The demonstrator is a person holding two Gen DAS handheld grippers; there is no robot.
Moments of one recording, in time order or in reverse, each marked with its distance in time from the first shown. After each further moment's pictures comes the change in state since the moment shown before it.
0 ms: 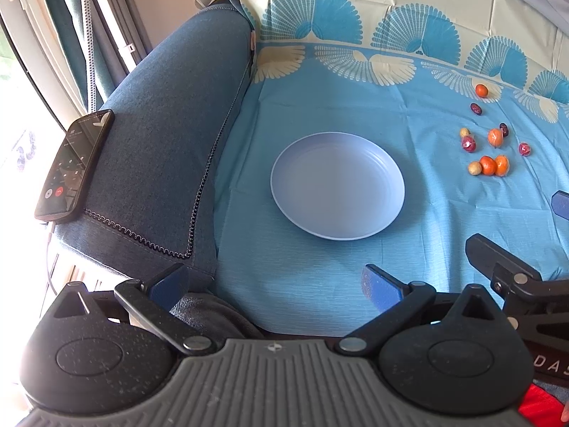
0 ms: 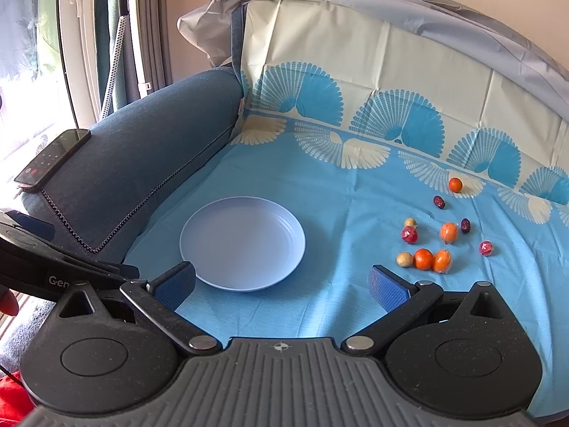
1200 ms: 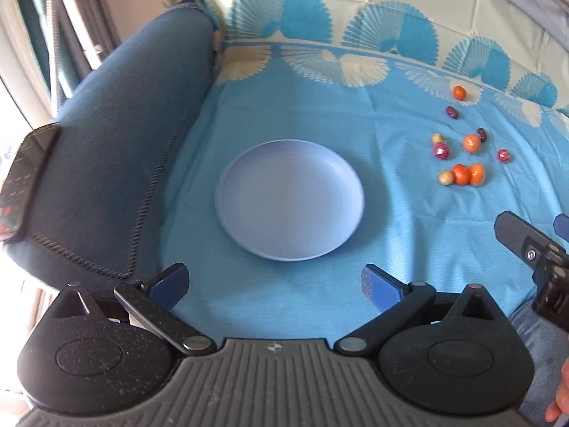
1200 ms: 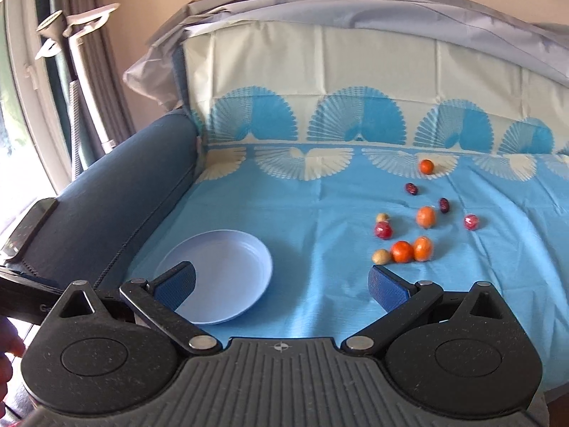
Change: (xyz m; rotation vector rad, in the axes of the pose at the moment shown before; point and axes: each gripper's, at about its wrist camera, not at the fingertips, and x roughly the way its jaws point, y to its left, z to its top) left arm 0.023 -0.051 0.027 0.010 0.012 -0.093; right arm 0.007 -0.083 -0.021 0.276 -0.097 -0.060
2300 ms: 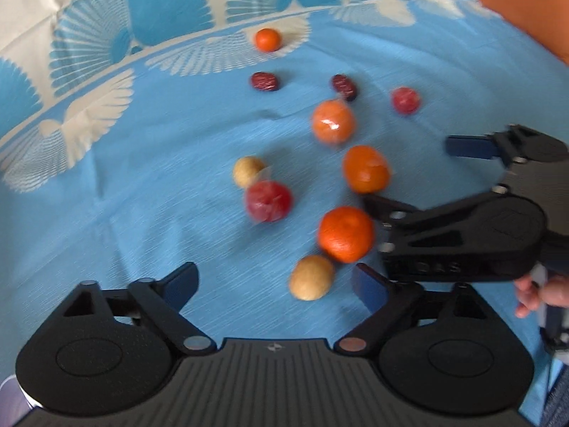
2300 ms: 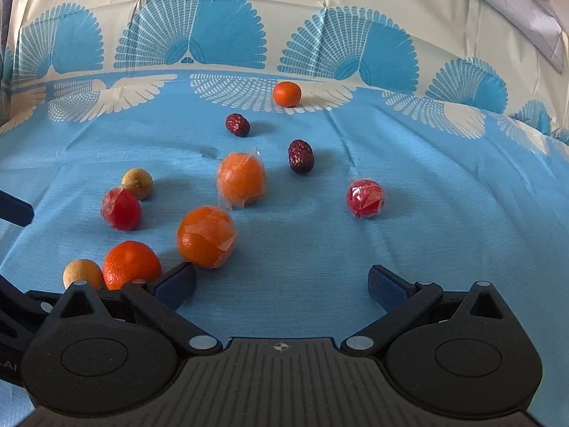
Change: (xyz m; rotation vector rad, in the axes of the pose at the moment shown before) left arm 0.245 -0.239 0.104 0.598 -0.058 -0.344; right arm 0.259 -0.198 -0.011 -0.062 0.089 -0.251
